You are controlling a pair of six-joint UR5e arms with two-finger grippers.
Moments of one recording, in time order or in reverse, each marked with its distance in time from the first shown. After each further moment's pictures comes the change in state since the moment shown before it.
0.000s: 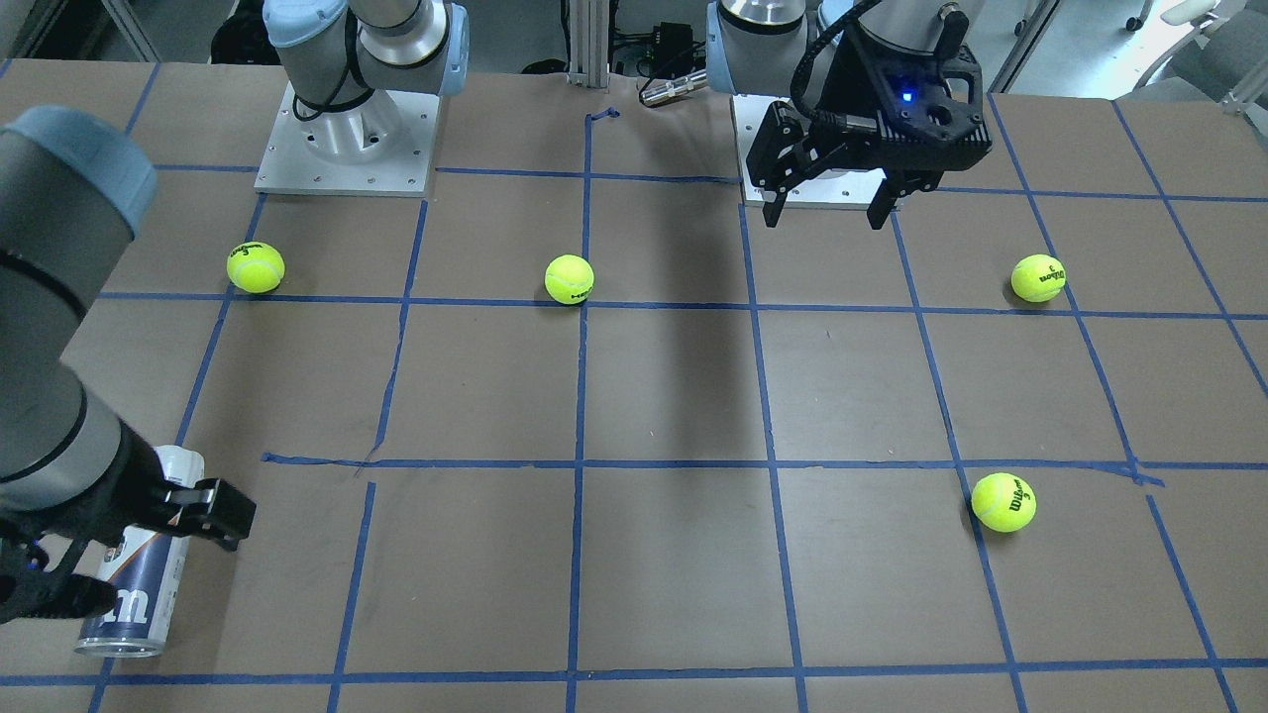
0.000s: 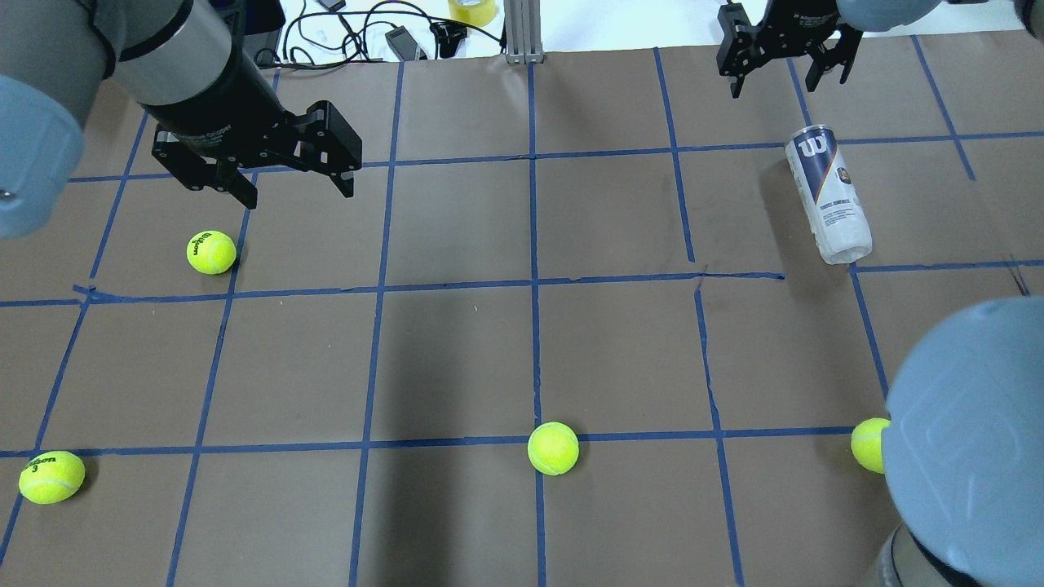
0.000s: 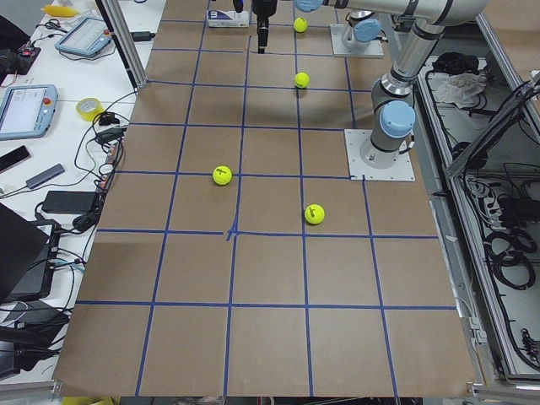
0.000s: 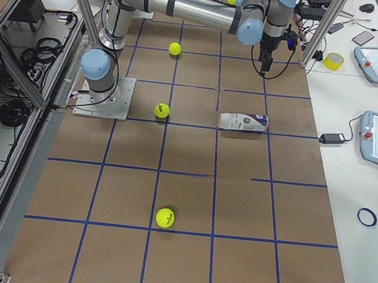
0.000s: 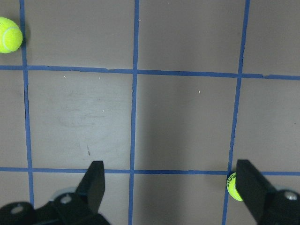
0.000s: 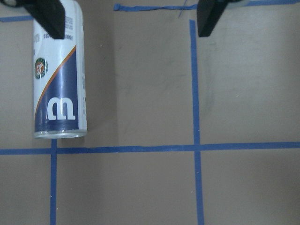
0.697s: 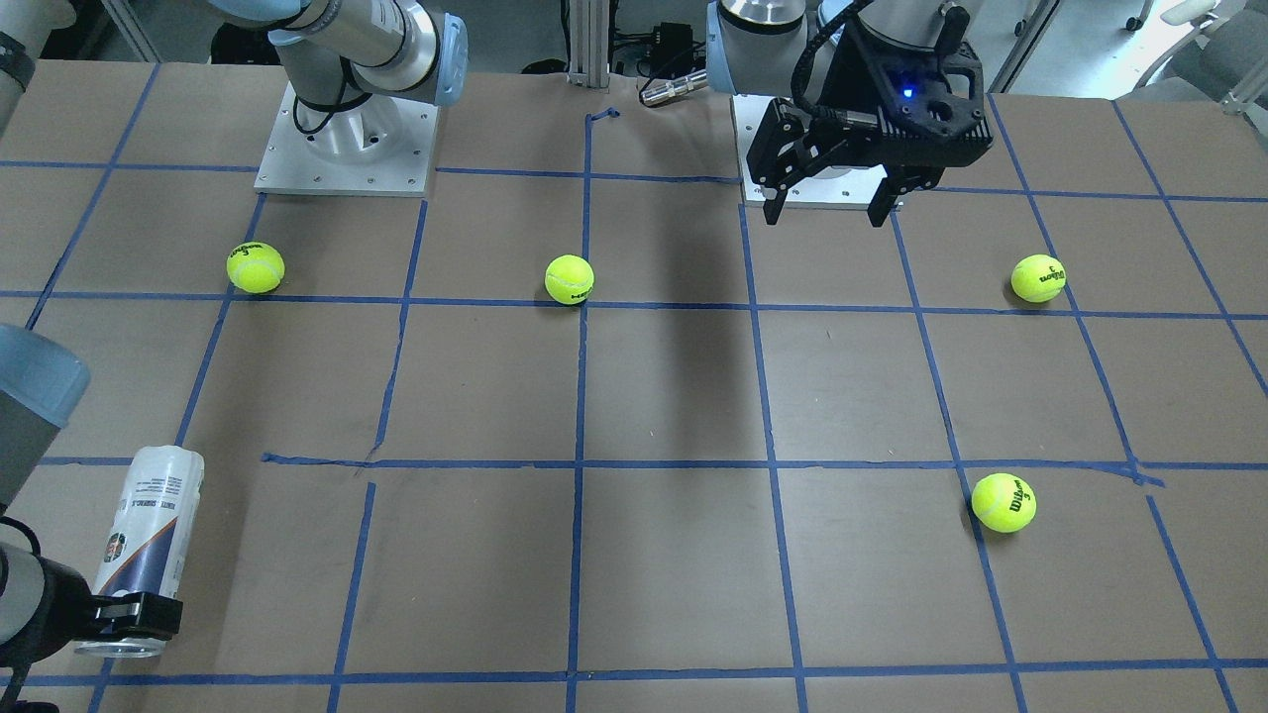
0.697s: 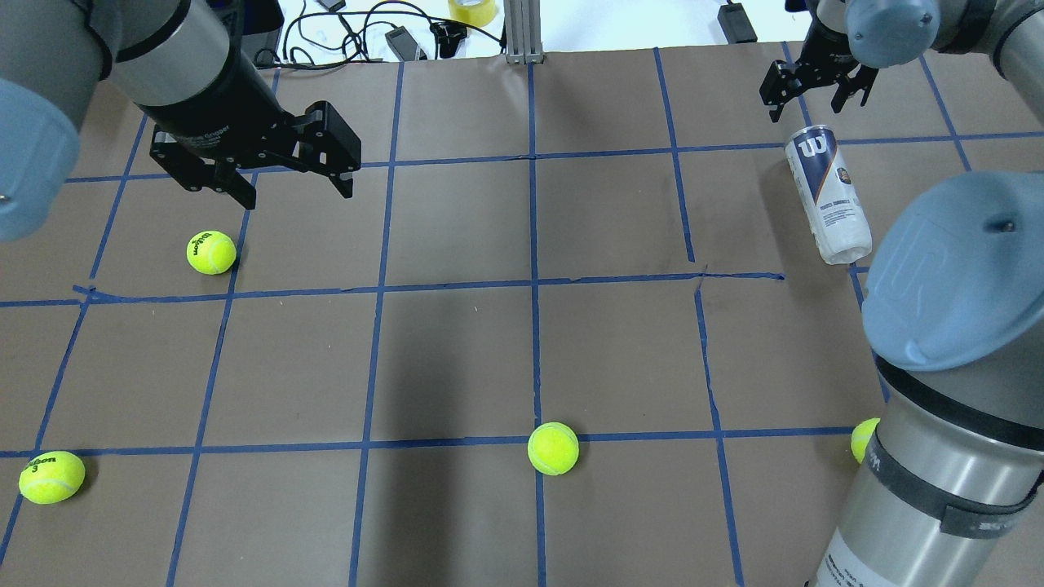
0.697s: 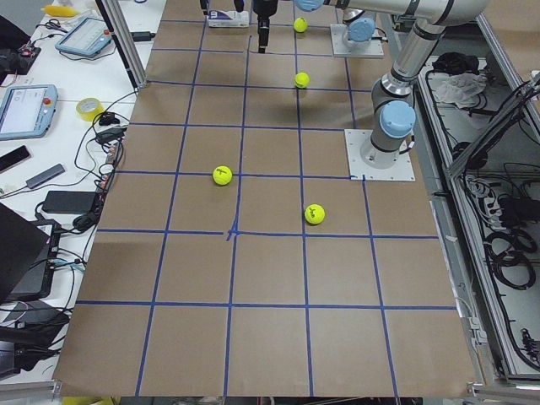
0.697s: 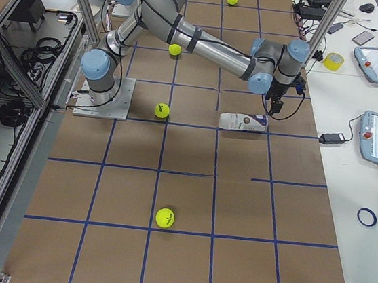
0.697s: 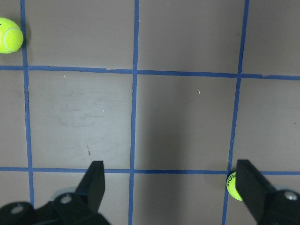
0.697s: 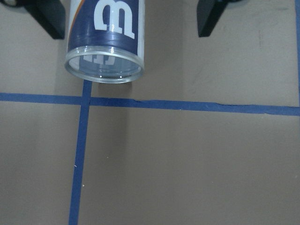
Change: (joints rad) left arm 0.000 0.005 -0.001 -0.002 0.000 0.000; right arm -0.104 0.207 -0.070 -0.099 -0.007 -0.198
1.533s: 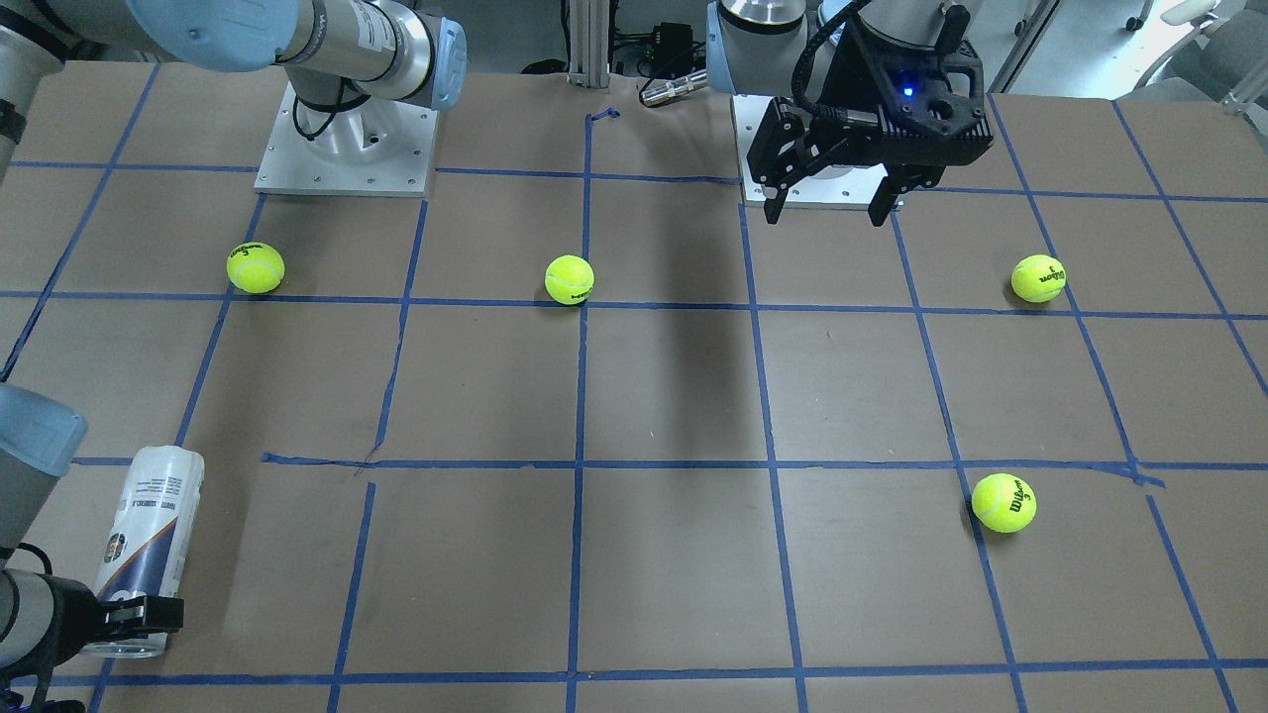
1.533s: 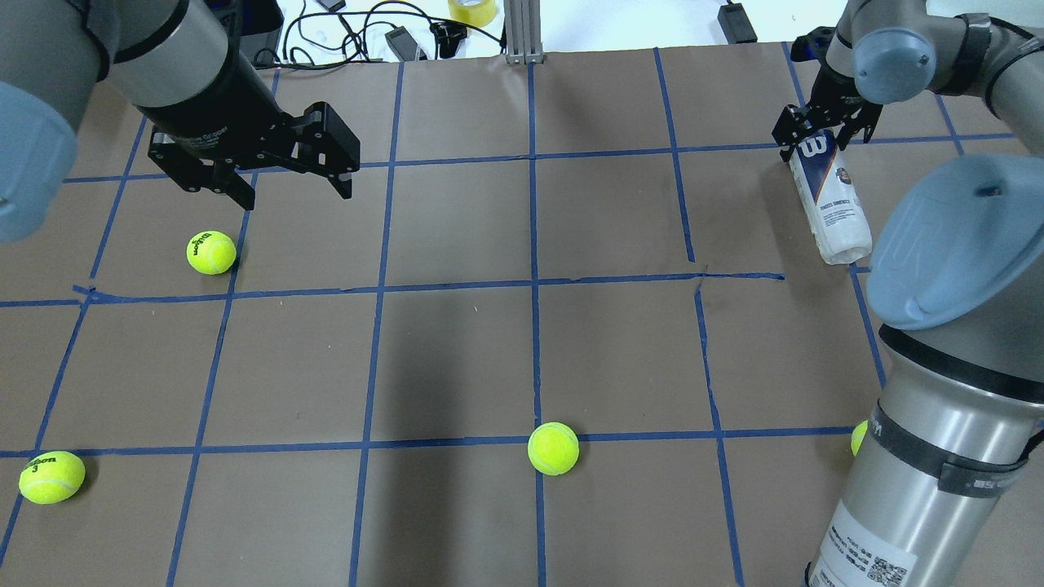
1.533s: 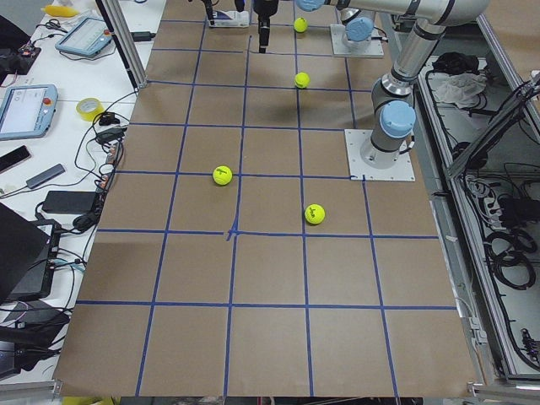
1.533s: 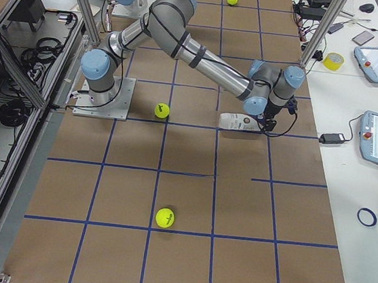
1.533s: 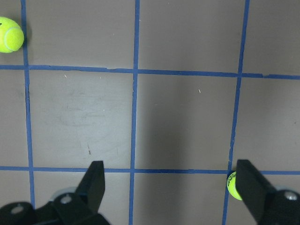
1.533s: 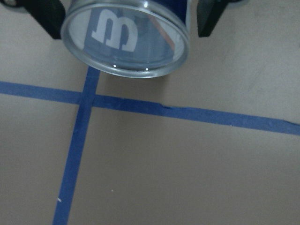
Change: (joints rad) left arm 0.000 0.002 -0.001 -0.001 0.001 0.000; right arm -0.045 0.080 0.022 -0.026 0.005 -0.118
